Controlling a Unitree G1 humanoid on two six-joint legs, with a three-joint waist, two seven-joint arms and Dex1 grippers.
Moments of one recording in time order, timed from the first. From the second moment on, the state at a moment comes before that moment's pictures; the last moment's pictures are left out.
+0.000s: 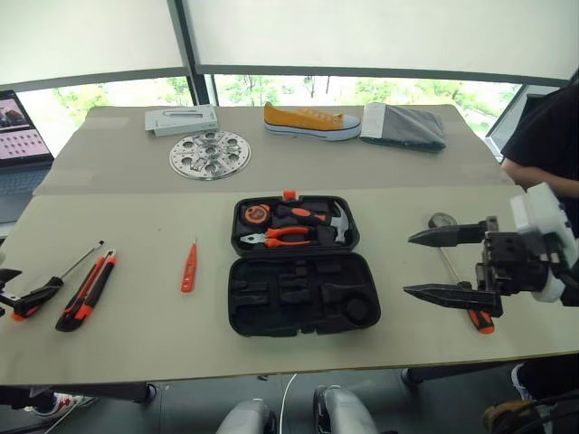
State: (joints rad) left arm -0.31 1.16 0.33 0.89 -0.15 0.12 -1.07; right arm -0.17 -1.10 -0.40 -0.52 0.88 0.70 1.13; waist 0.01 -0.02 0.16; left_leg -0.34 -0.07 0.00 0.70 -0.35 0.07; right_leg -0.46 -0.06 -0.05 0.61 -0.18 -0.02
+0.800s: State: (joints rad) left arm -0.46 1.18 0.16 1.04 -0.01 0.15 -1.11; right arm -0.10 -1.09 -0.44 -0.53 0.84 0.66 1.15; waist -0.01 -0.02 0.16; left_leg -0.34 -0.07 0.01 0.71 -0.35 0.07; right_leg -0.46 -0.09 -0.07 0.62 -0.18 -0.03
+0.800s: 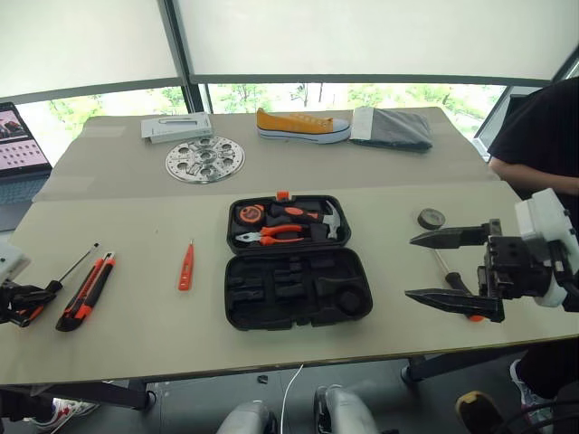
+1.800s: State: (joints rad) left arm -0.91 0.62 -0.47 0.15 -0.07 0.57 -1.39; right arm 0.27 -0.95 -0.65 -0.68 0.72 0.64 1.06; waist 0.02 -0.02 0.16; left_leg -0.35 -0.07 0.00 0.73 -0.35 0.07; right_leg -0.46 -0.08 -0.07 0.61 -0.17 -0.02
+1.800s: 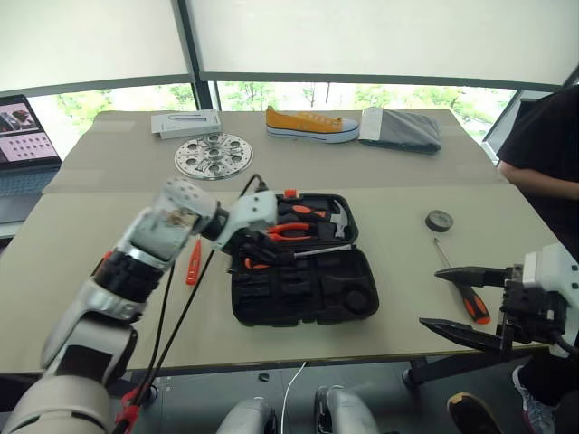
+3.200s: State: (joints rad) left arm -0.96 0.50 -0.45 0.29 0.02 0.40 -1.36; right arm 0.23 -0.92 -0.62 -0.72 0.73 0.64 0.93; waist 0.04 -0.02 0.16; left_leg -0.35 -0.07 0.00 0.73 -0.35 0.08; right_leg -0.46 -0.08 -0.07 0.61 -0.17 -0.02
